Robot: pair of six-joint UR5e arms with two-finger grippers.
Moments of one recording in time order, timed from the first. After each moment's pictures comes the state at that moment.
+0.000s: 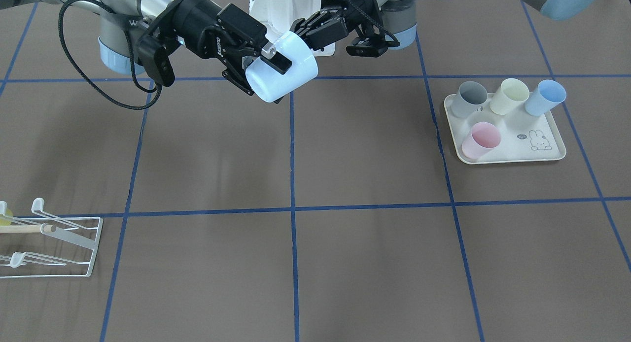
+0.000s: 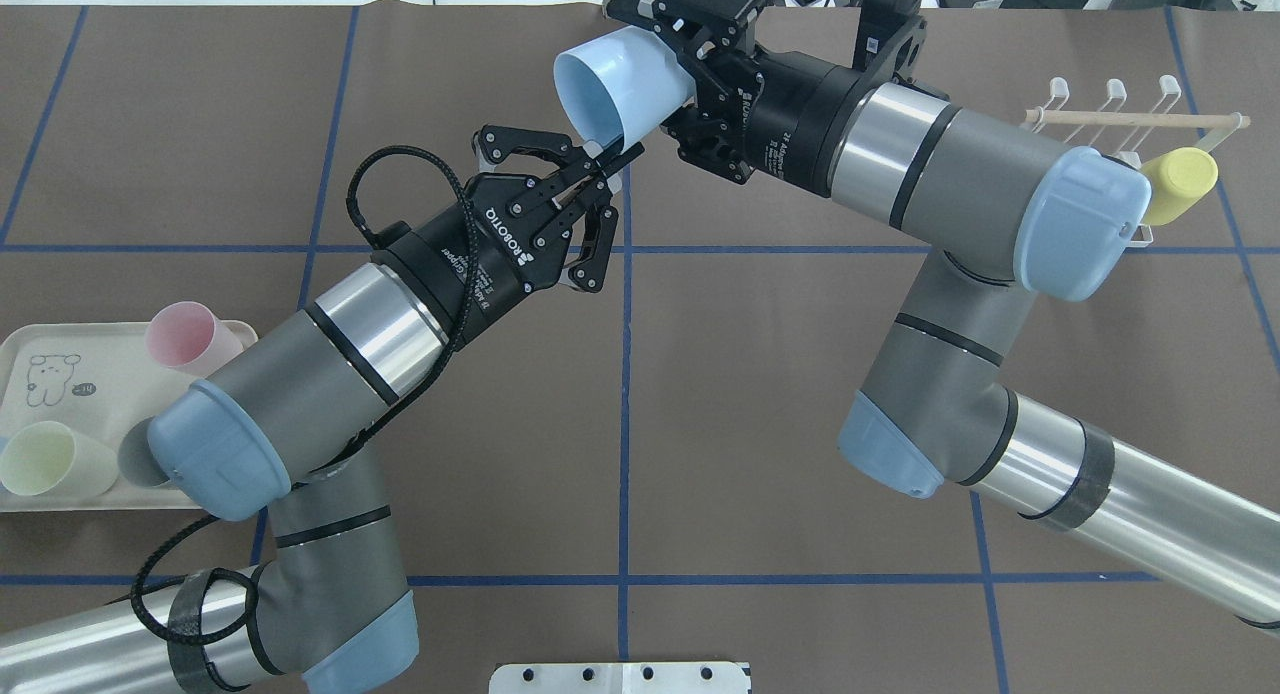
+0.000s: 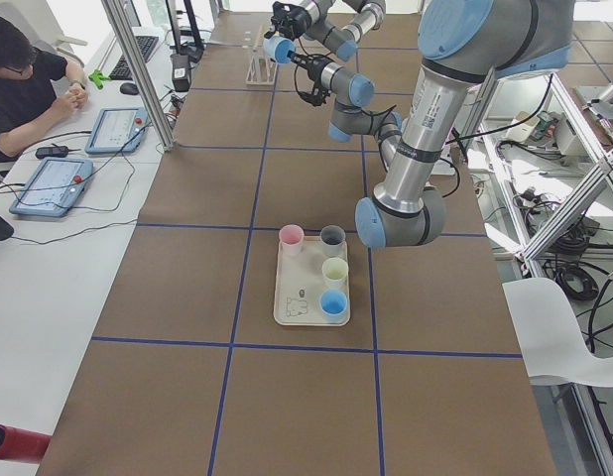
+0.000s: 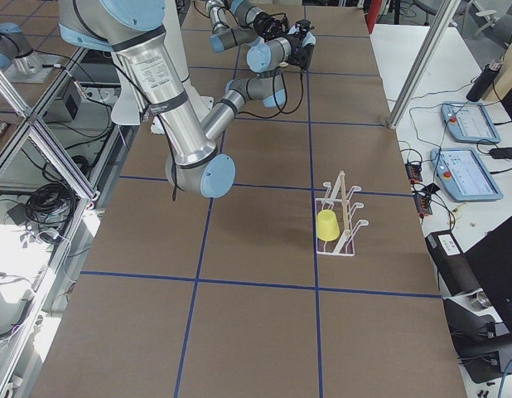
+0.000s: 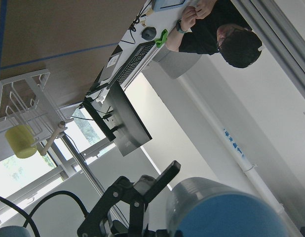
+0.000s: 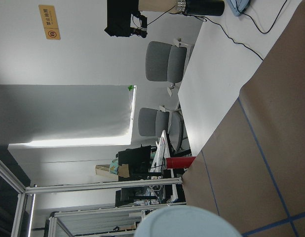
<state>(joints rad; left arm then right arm) -0.39 -2.14 -1.78 -2.93 -1.11 -2.81 0.65 -1.00 1.75 -0.32 1.53 2.03</state>
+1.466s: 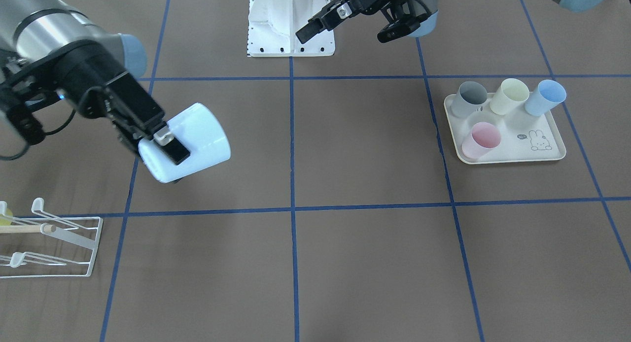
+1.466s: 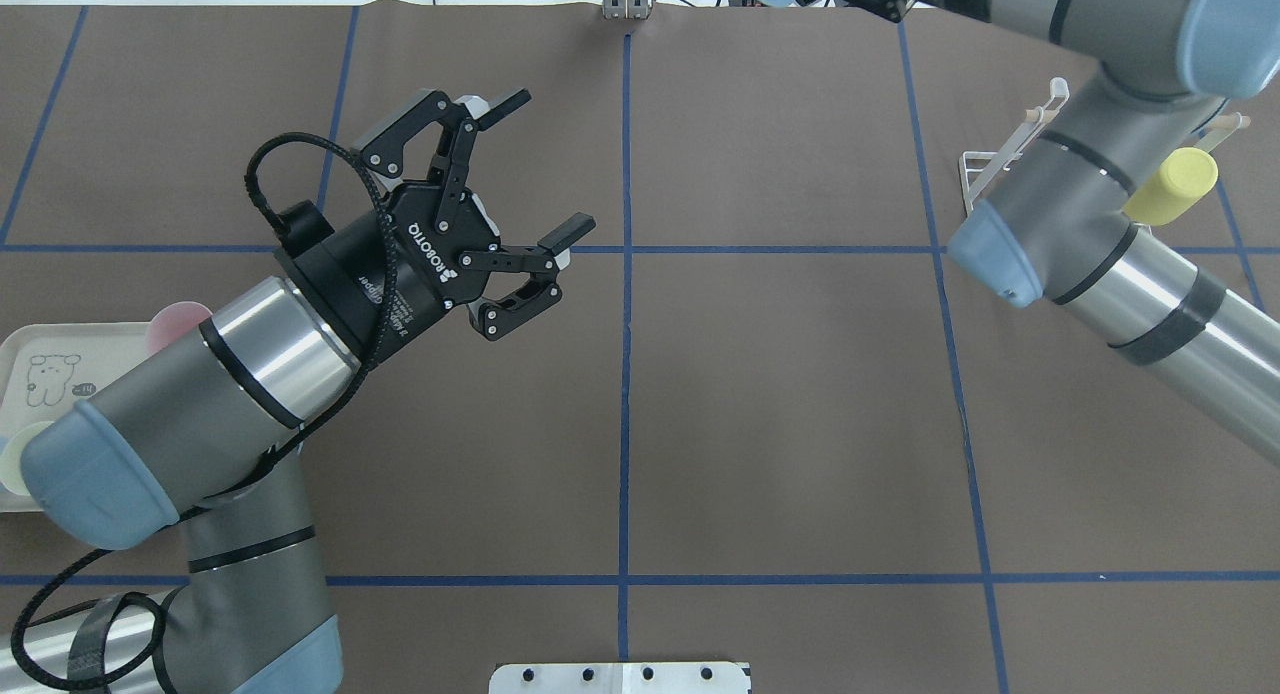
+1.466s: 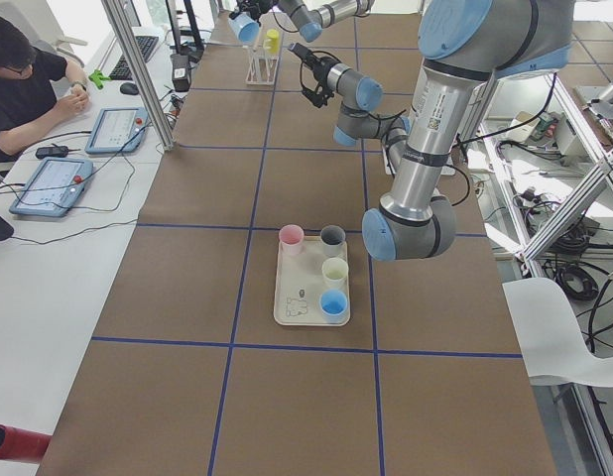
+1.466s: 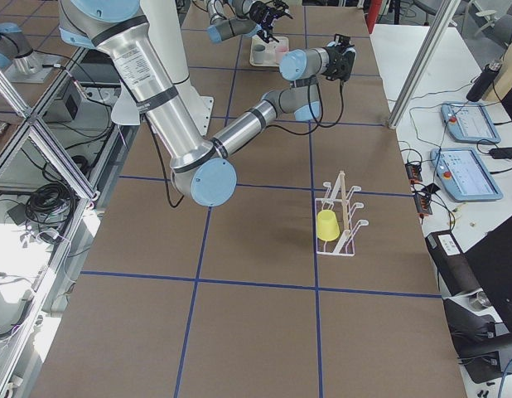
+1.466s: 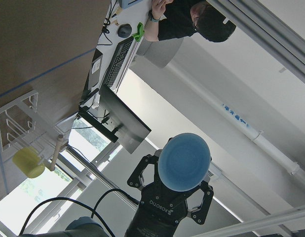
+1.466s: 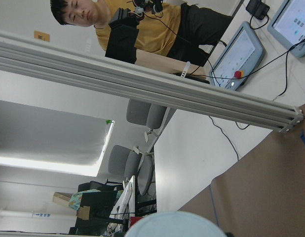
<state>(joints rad) -0.39 -2.00 -1.93 -2.93 -1.14 -2.50 0.99 -1.02 1.59 -0.33 1.78 1.88</state>
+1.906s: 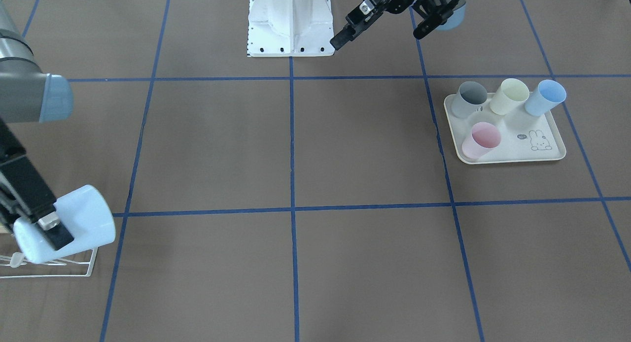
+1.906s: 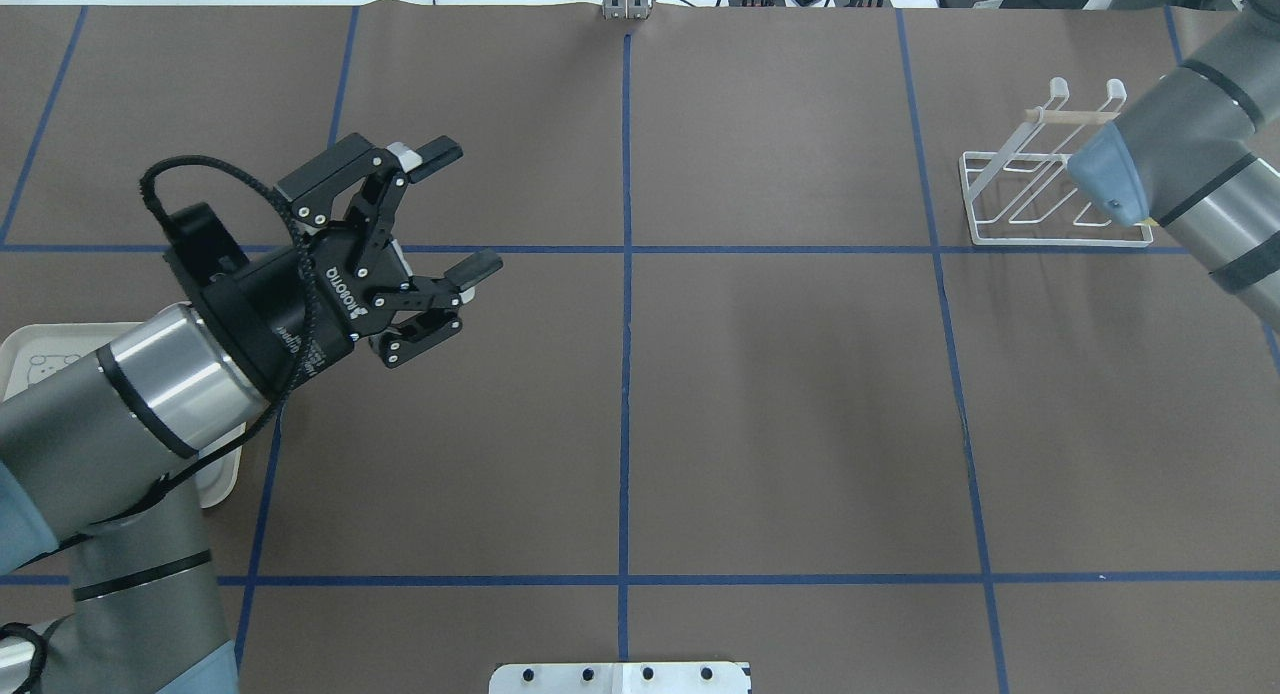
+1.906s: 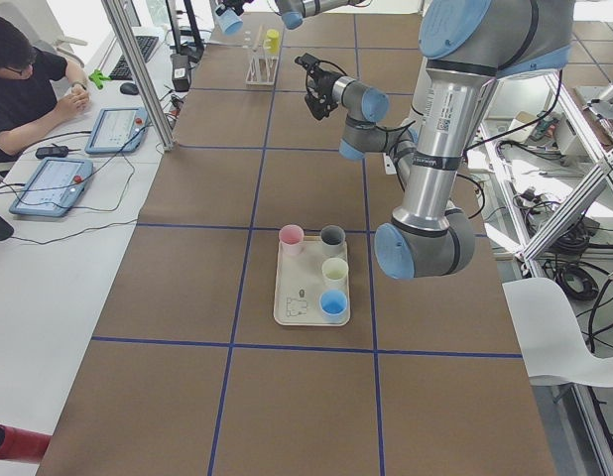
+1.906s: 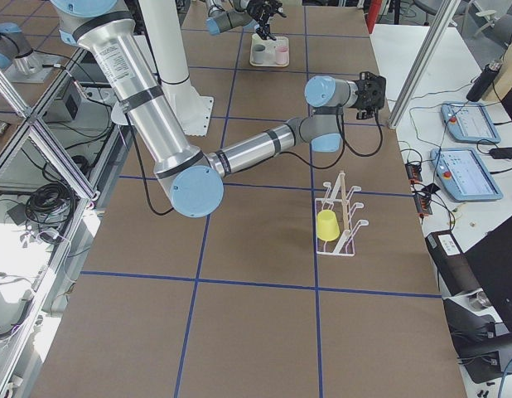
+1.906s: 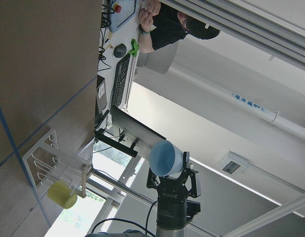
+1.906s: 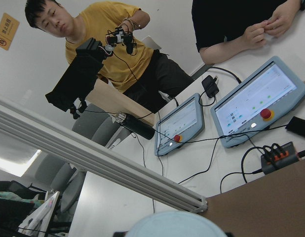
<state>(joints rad) -0.40 -1.82 -2.03 -2.90 -1.19 -2.22 1.15 -1.08 1.41 -0.33 1.88 1.49</state>
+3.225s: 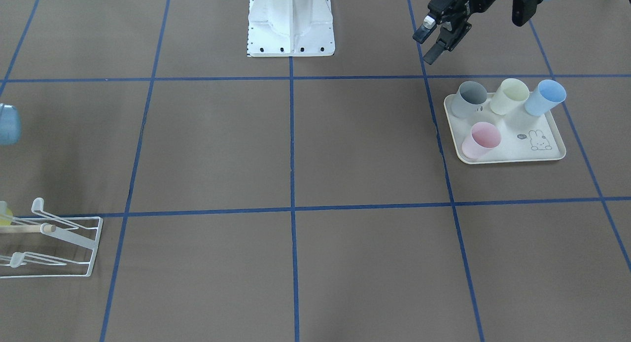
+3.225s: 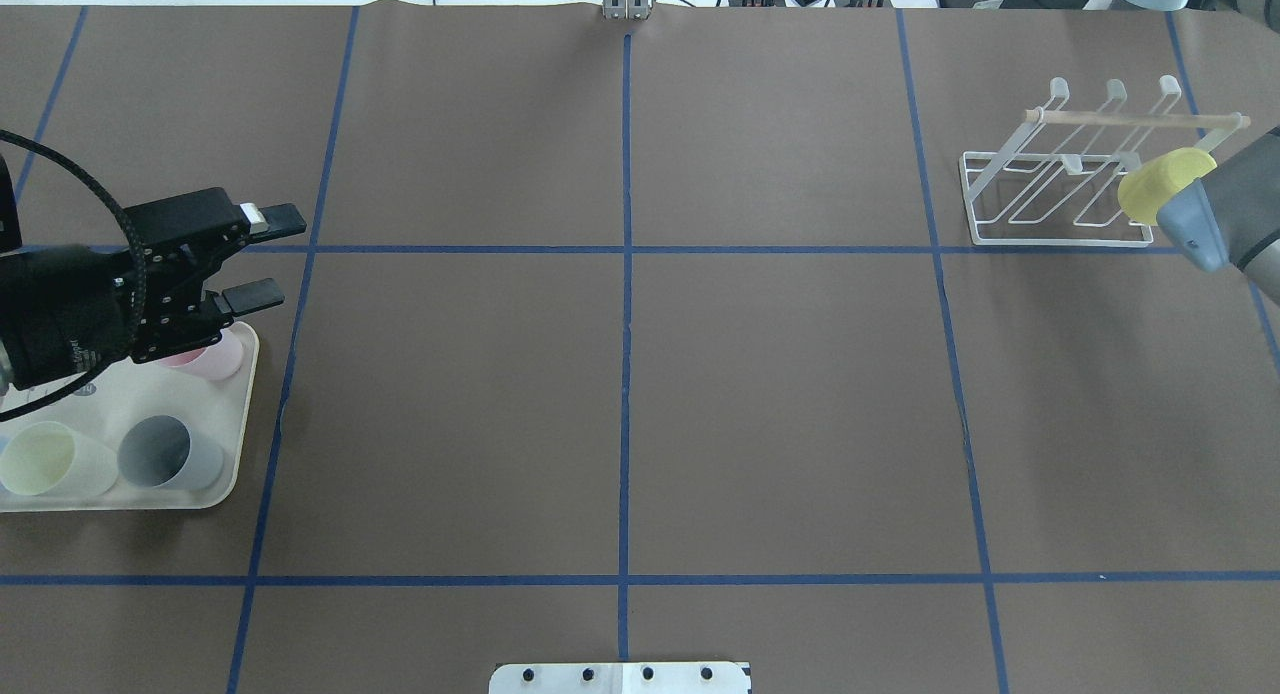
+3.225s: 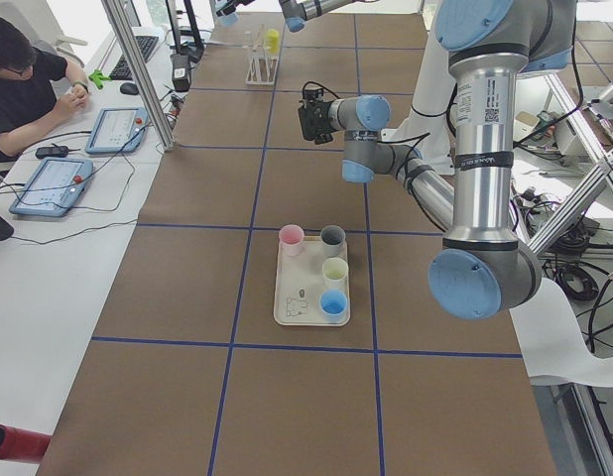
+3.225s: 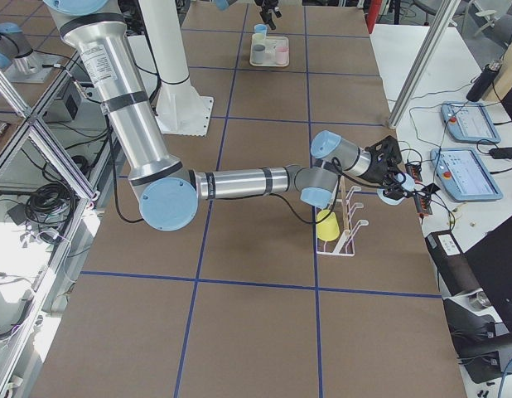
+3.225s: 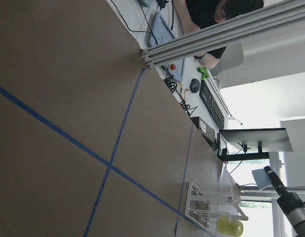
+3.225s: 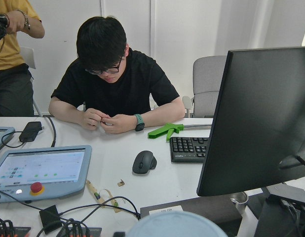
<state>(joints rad) -0.63 -1.52 -2.21 -2.64 -1.60 -1.88 1.18 -1.22 1.26 -0.42 1.47 0.83</state>
